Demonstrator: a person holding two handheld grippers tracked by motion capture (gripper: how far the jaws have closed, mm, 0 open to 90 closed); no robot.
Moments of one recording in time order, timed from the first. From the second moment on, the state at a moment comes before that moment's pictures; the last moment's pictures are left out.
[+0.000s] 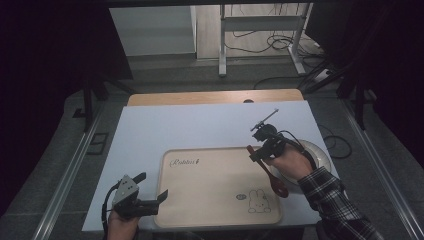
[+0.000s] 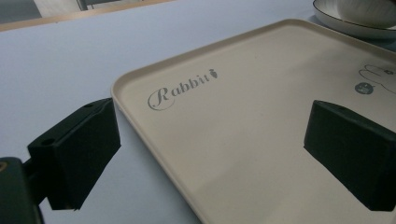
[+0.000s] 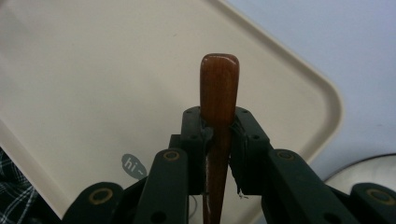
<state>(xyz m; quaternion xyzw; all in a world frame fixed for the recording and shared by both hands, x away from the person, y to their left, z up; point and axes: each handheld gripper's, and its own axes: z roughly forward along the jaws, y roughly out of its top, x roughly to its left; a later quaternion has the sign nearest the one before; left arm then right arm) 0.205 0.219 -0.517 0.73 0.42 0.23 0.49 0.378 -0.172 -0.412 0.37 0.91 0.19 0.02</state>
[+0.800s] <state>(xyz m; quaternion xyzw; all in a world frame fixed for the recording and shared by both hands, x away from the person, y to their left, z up) 0.205 0.219 -0.518 0.73 0.42 0.23 0.49 0.381 -0.153 -0.460 0.37 0.91 0.19 0.01</state>
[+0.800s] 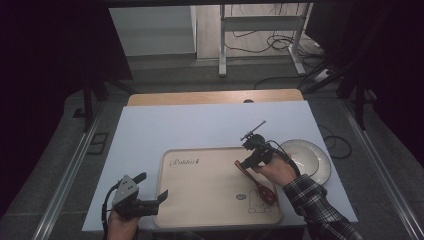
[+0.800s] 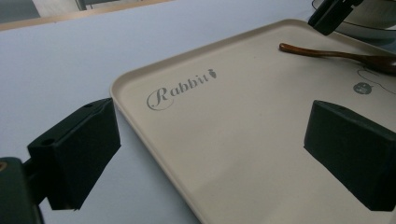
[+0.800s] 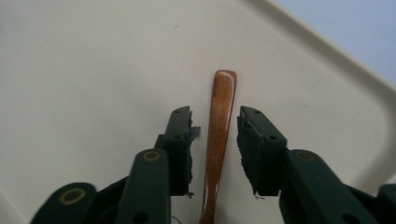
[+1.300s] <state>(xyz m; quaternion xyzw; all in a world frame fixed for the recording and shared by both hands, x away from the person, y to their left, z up) 0.205 0.218 -0.517 0.73 0.42 0.23 0.49 0.354 -0.151 -0.460 0.31 0.92 0.24 0.06</state>
